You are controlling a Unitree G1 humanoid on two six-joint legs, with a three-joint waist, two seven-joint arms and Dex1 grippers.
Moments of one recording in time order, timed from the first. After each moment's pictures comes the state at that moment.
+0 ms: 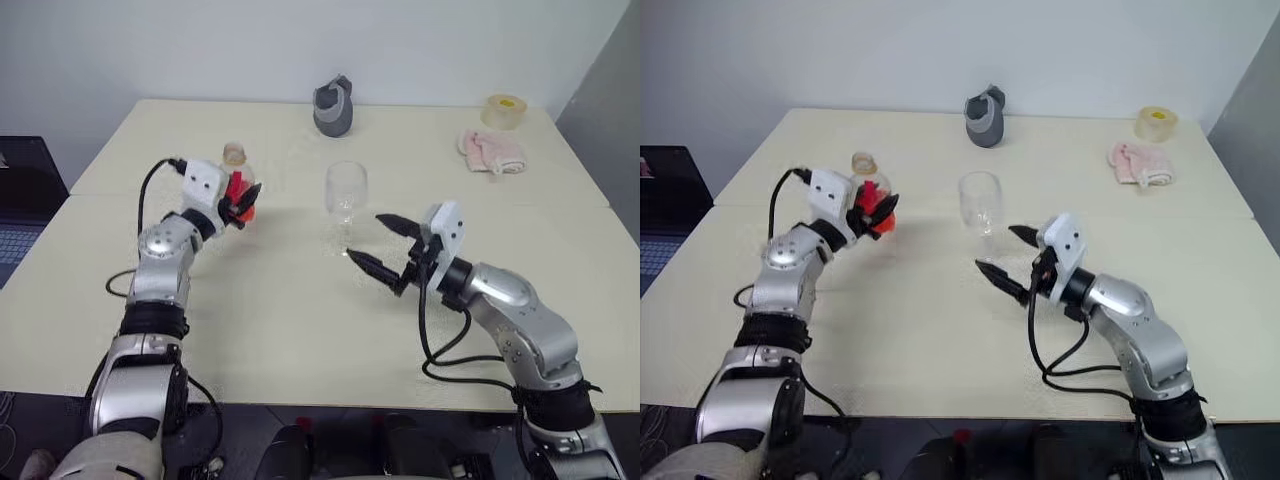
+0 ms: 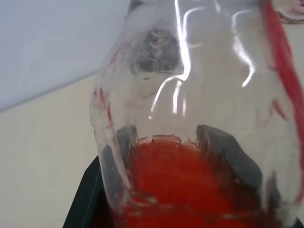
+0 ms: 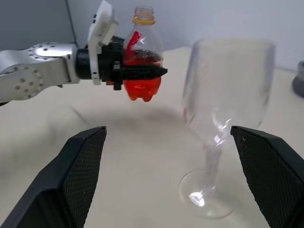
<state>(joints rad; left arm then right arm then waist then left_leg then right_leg) -0.78 0.52 0.07 0.64 -0.09 -0.10 -0.62 -0.40 -0.35 0.09 -0.41 0.43 0.55 0.55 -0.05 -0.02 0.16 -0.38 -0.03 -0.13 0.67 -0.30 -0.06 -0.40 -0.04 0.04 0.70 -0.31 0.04</state>
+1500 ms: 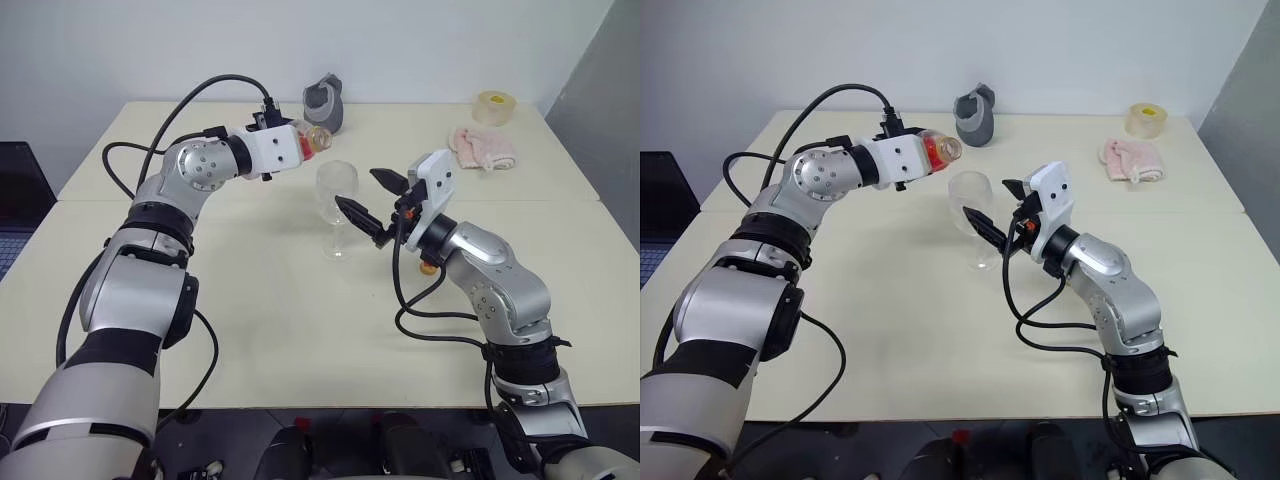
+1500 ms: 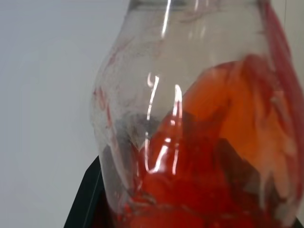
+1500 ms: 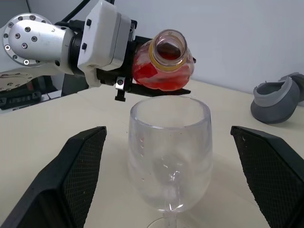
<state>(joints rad) -1.32 0.55 -0.27 1.25 0.42 -0.73 -0.54 -0.58 -0.23 0.08 -0.26 0.38 0.57 0.47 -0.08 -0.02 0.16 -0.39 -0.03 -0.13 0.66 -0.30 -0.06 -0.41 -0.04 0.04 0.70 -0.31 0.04</state>
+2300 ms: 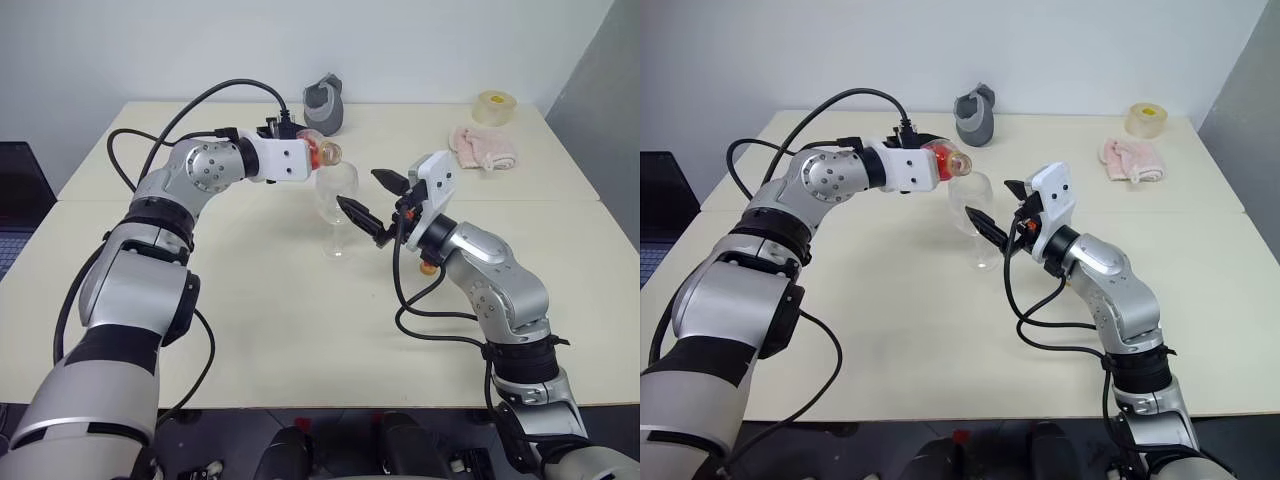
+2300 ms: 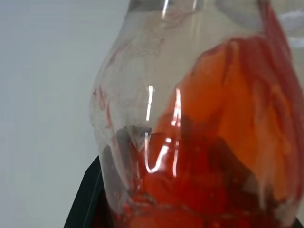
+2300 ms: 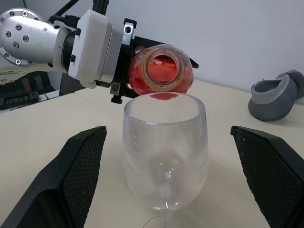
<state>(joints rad) -1.35 0.55 -0.35 1.26 0.52 -0.81 -0.49 -0.58 -0.23 0.08 -0.24 0.37 0.55 0.48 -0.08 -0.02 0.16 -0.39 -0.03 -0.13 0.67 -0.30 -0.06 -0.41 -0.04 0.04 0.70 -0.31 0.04</state>
